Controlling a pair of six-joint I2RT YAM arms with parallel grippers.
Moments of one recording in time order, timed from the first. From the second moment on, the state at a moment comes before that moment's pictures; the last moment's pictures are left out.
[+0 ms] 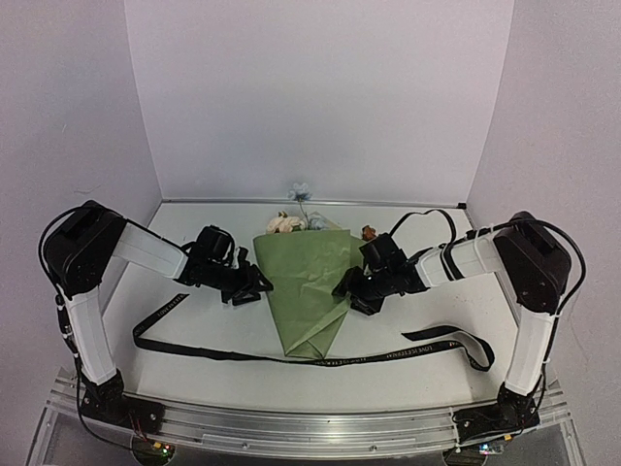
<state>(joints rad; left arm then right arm) -0.54 1.89 0.94 0.13 0.50 -0.87 0.71 1.93 1.07 -0.03 -0.16 1.10</state>
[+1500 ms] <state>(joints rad) -0.58 1.83 0.99 -0.03 0.64 -0.97 0.74 1.80 1.07 -0.19 -0.23 1.43</state>
